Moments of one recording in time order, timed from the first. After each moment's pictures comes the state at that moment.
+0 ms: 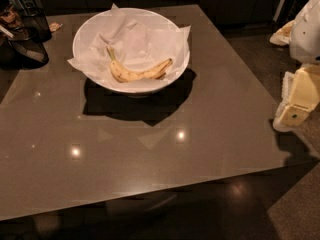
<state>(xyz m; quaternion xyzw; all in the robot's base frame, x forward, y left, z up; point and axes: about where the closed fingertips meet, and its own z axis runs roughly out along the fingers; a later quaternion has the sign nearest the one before) 0.438 -0.217 0.976 -0.60 0.78 -0.03 0.16</state>
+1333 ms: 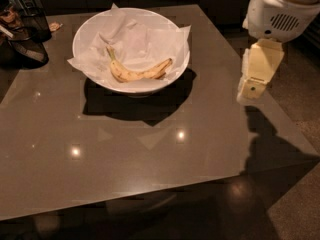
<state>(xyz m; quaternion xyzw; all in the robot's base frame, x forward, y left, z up) 0.484 -0.173 0.986 -0.60 0.79 -0.05 0.13</state>
